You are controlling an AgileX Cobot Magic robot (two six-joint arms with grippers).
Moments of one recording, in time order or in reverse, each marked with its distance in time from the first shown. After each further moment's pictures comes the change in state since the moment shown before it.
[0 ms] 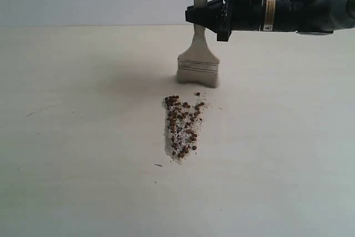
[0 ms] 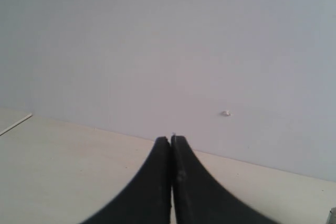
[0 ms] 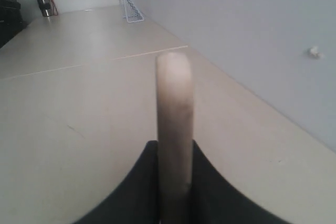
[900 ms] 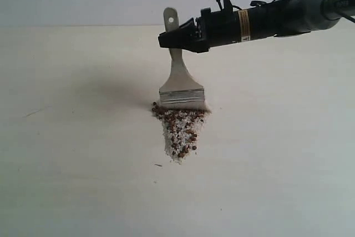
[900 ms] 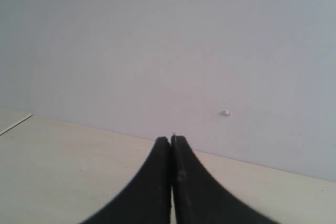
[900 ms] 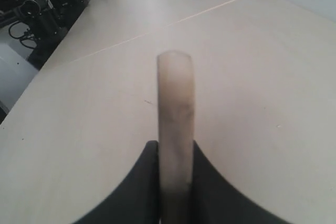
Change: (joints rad) left arm 0.000 0.000 0.000 0.000 0.000 0.000; right arm 0.110 -0.013 0.000 -0.157 -0.019 0.283
